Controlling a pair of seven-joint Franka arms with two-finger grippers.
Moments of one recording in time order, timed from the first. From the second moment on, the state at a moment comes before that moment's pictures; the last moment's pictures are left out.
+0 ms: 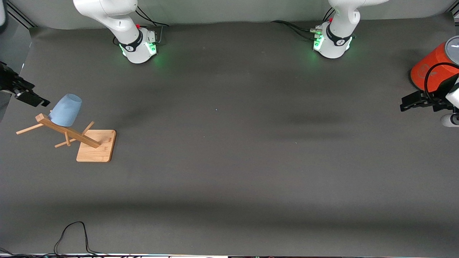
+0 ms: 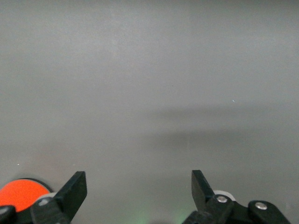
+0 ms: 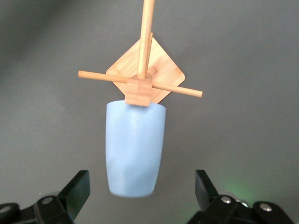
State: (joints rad) left arm 0.10 0.06 -0.05 -1.59 0.00 1.56 0.07; right arm 0.05 -0.17 -0.25 -1.96 -0.02 1.71 0.57
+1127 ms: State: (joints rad) left arm 0.12 0.07 -0.05 -1.59 -0.08 1.56 0.10; right arm 0.05 -0.12 -0.25 -2.16 0.00 2.01 0.58
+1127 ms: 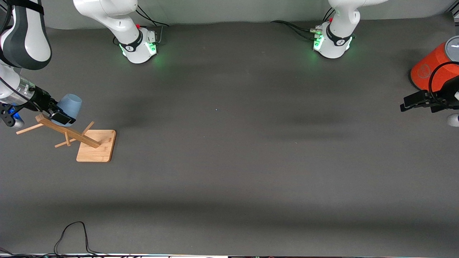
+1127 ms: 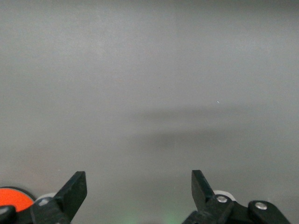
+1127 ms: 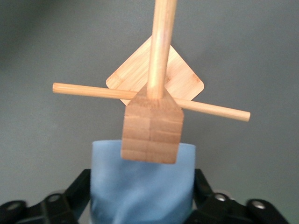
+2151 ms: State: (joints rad) left arm 0.11 0.07 -0.07 -1.59 -0.07 1.55 0.07; right arm 0.08 -0.24 -0.25 -2.08 0.01 1.80 0.63
